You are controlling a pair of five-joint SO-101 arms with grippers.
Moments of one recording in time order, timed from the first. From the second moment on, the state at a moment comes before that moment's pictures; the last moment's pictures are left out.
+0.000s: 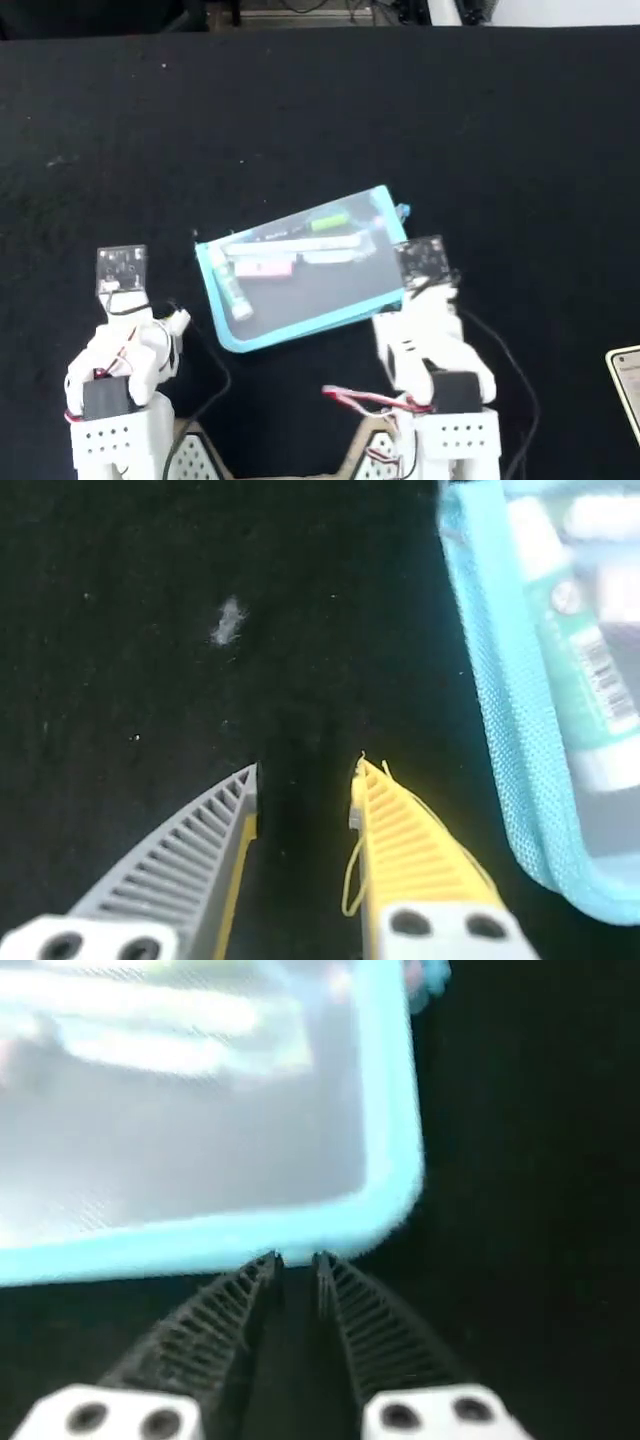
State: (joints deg) left arm -15.3 -103.2 94.8 71.2 -5.4; right arm -1.5 -97.4 93.7 66.9 5.8
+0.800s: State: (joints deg) left arm -27.7 -102.7 96.0 71.8 -4.1; right arm 4.7 -97.5 97.0 69.7 5.8
